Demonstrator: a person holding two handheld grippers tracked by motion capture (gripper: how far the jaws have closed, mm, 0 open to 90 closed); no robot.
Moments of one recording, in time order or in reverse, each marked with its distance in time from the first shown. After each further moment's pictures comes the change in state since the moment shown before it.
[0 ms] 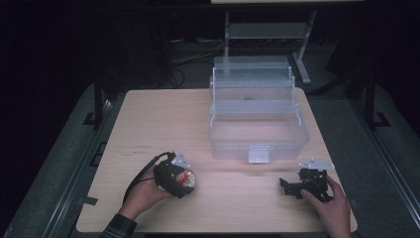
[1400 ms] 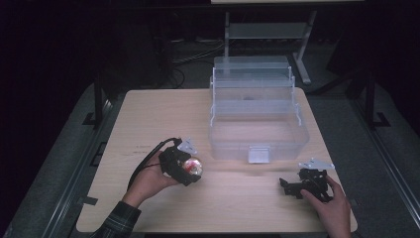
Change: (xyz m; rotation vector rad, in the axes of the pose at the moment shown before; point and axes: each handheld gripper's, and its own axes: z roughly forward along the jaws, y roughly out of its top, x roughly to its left) left arm 0.008 0.043 -0.019 -0.023 -0.008 0.047; right arm 0.000 0.000 0.000 0.000 0.000 0.000
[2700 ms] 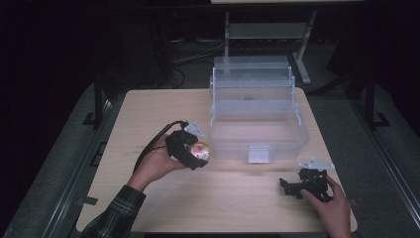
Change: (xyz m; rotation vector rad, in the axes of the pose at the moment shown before) left arm 0.018 0.043 -0.014 -0.032 -0.004 0.020; right arm 0.000 0.000 0.000 -0.001 0.000 -0.002
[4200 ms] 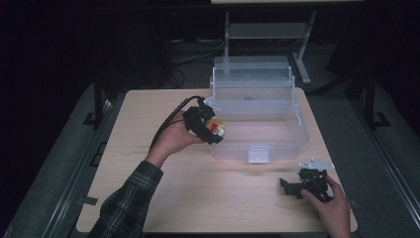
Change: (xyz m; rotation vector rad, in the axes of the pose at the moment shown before) left arm 0.036 0.067 0.013 -0.009 0.020 0.016; right arm 0.000 0.000 0.000 0.001 0.002 0.002
